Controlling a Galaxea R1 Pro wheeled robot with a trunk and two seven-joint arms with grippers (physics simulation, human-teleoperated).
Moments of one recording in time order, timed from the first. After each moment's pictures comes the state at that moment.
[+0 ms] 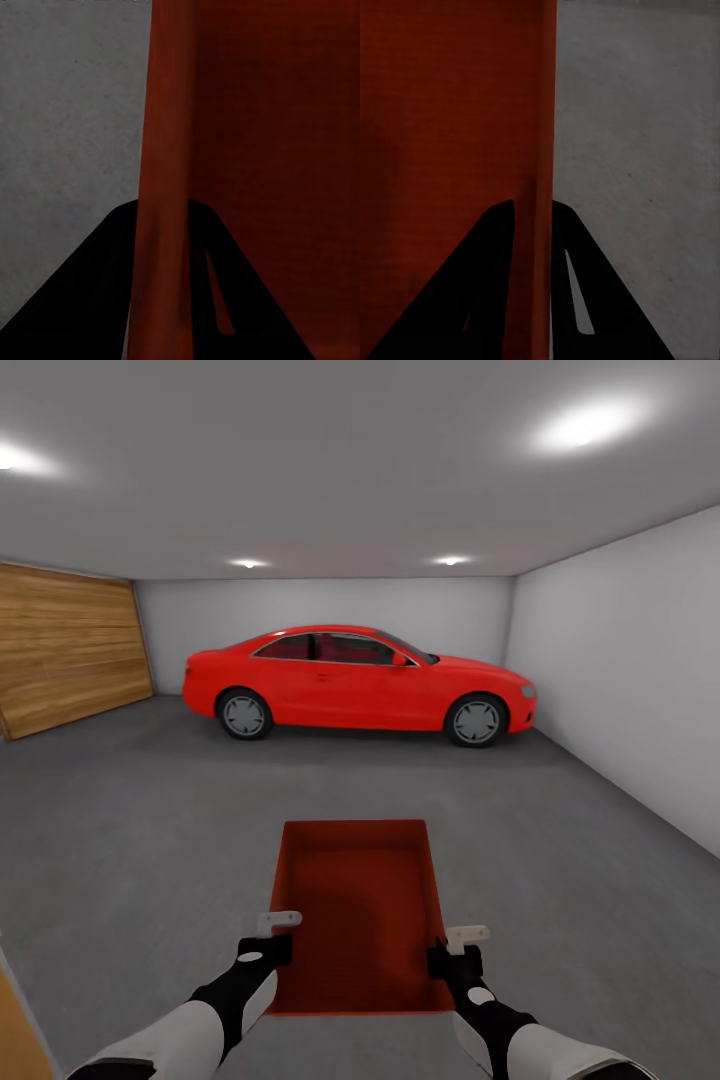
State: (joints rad) left arm -0.69 -0.13 0.00 -0.18 0.02 -0.01 0.23; right arm -0.67 0.10 0.23 -0.04 -0.13 -0.36 -0.14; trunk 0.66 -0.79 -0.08
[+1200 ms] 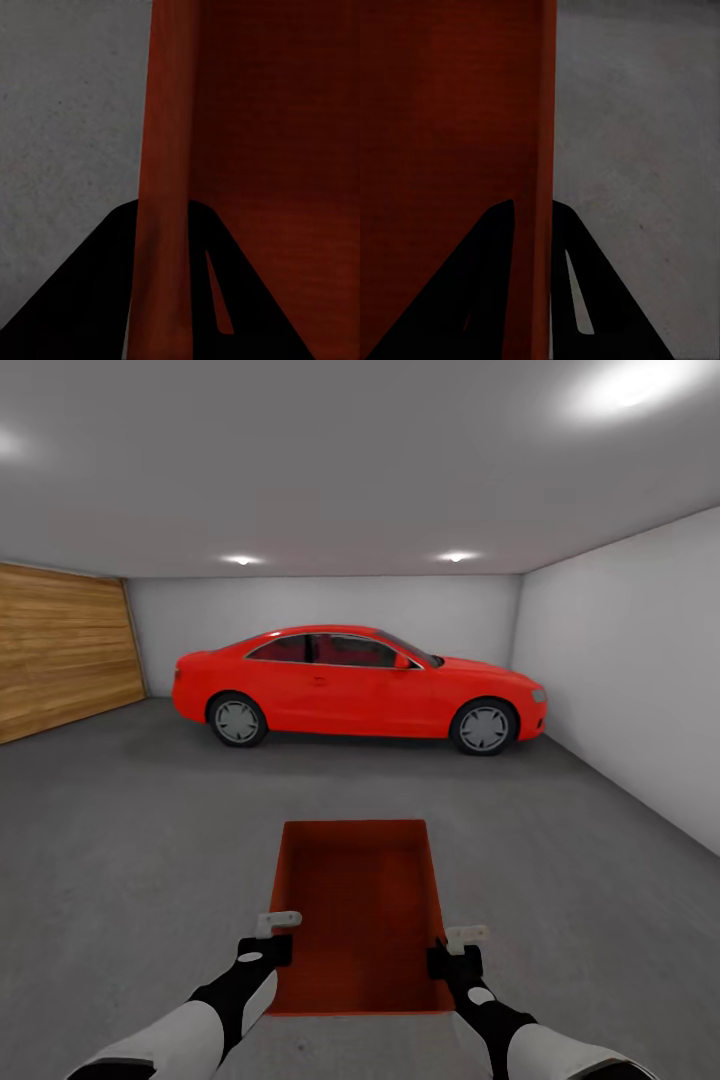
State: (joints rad) left arm -0.69 -0.13 0.00 -0.18 0.02 -0.01 0.23; right arm -0.67 0.10 0.24 -0.04 -0.13 -0.36 -0.14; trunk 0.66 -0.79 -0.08
